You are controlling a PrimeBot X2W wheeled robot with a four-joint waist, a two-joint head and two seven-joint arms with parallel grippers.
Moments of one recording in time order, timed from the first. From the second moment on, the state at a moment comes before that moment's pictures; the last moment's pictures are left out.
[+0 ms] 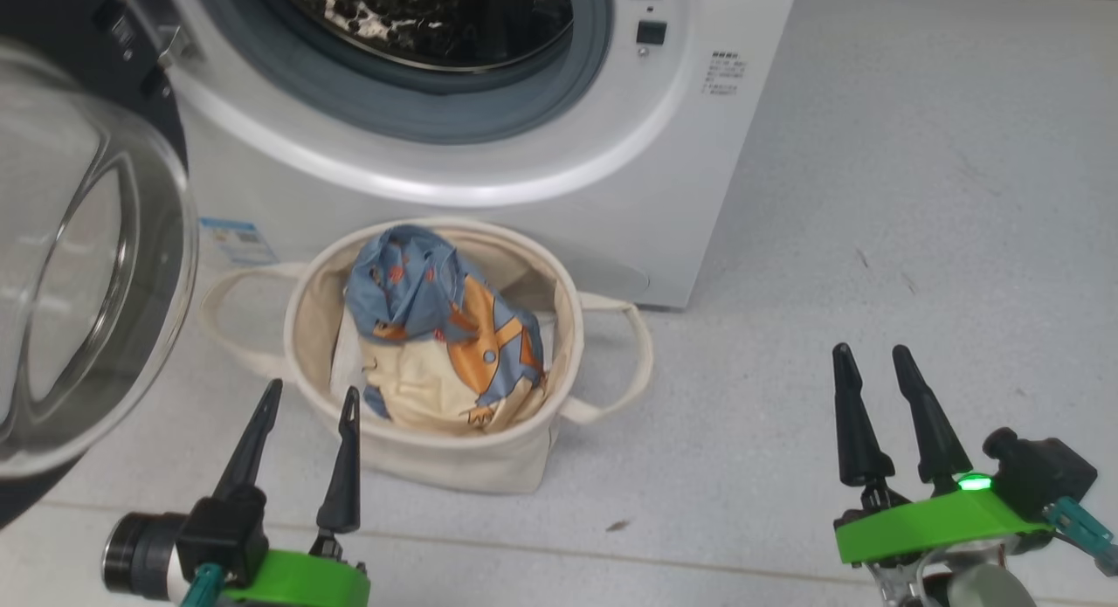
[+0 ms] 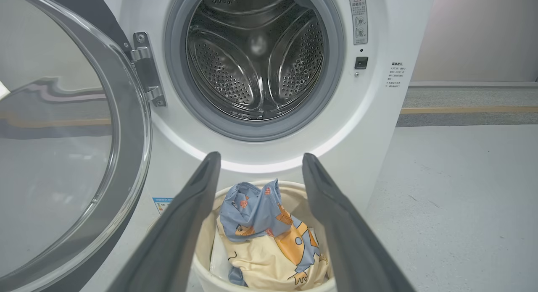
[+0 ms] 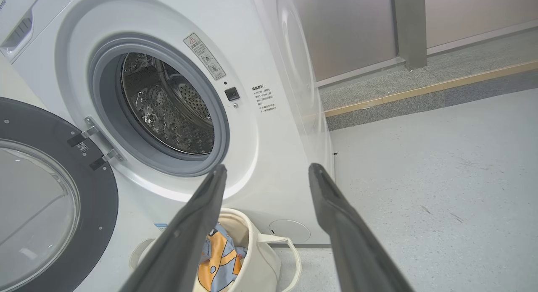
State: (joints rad) left arm -0.08 0.08 -0.05 0.14 -0.03 -0.02 -0.26; right arm -0.08 -0.05 0.06 0.11 0.40 0.13 -0.25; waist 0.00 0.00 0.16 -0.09
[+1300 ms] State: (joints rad) left arm -0.09 0.06 -0.08 0.14 -0.04 0.03 -0.26; right arm -0.11 -0.05 0.15 0.11 0.34 0.13 -0.25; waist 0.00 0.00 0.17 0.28
